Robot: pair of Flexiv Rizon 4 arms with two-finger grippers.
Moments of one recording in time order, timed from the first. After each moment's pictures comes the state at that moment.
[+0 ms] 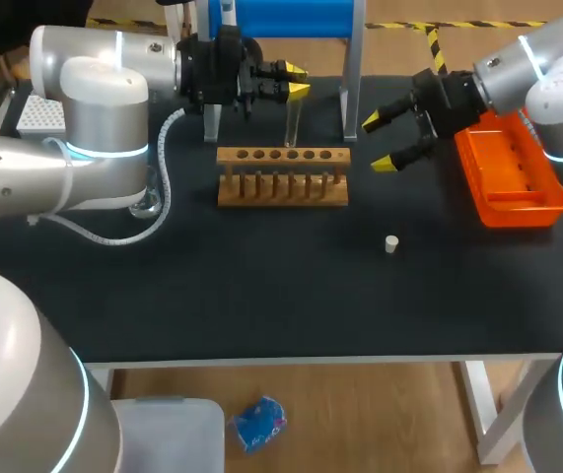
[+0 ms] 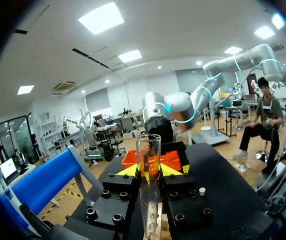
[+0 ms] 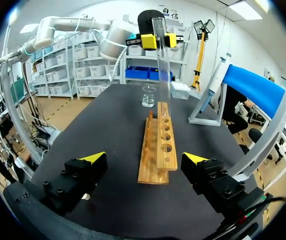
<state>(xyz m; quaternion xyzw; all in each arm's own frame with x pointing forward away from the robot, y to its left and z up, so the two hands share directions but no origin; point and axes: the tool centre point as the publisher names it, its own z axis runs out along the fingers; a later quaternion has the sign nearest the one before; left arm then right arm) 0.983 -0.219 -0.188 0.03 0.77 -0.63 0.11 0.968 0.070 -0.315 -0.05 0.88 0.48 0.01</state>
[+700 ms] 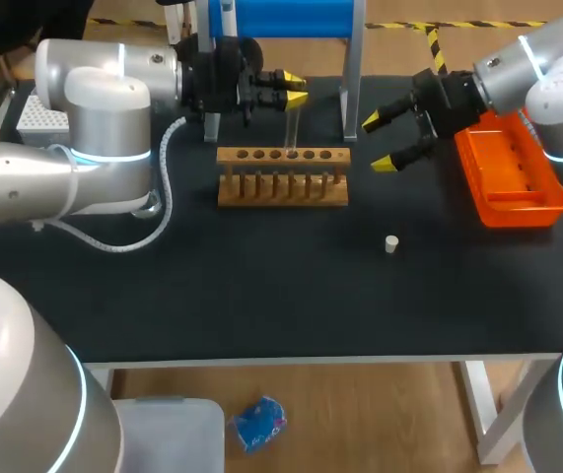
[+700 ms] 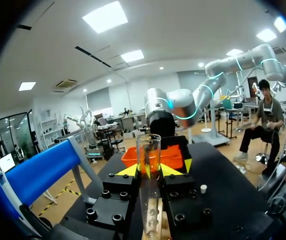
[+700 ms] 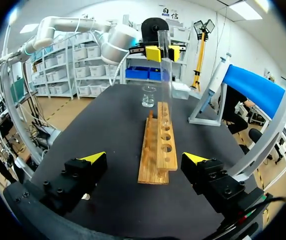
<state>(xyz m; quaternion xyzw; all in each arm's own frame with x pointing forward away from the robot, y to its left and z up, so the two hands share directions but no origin) 0.988 -0.217 -0.207 0.02 0.76 -0.64 0.10 0.968 0.070 -0.315 -0.05 0.88 0.48 0.01</state>
